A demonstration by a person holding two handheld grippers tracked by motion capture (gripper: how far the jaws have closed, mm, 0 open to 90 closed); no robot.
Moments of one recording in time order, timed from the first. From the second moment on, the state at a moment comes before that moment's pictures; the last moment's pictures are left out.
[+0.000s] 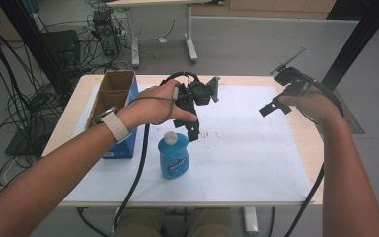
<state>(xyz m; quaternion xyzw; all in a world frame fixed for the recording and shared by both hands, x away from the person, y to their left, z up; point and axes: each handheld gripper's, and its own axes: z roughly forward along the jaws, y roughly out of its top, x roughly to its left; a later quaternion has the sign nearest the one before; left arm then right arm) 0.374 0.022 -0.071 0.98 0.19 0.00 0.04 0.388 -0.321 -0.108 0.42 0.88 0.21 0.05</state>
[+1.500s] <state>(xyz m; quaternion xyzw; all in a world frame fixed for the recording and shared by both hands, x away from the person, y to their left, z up) 0.371 0.031 -0.104 0.97 0.25 0.00 0.00 0.393 -0.315 -0.115 0.41 0.88 0.21 0.05</state>
